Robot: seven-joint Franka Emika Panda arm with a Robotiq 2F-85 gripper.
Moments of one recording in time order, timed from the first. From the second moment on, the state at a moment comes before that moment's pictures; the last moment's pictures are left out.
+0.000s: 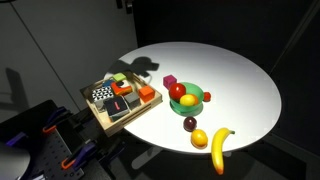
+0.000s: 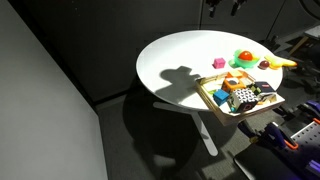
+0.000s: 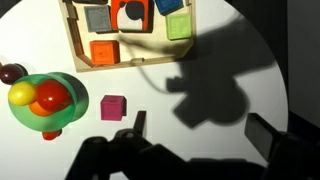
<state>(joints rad) 0.05 0.04 0.08 -1.95 0.05 2.02 0.38</state>
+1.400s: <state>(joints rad) -0.02 0.47 -0.02 -1.68 0.05 2.08 0.06</state>
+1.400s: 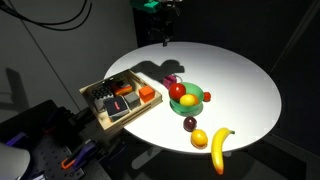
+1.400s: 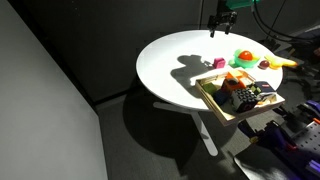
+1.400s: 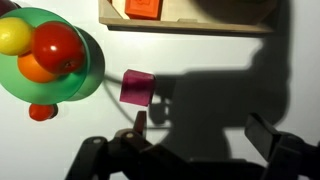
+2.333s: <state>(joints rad) -0.02 0.52 -0.05 -1.68 0.05 2.08 0.06</state>
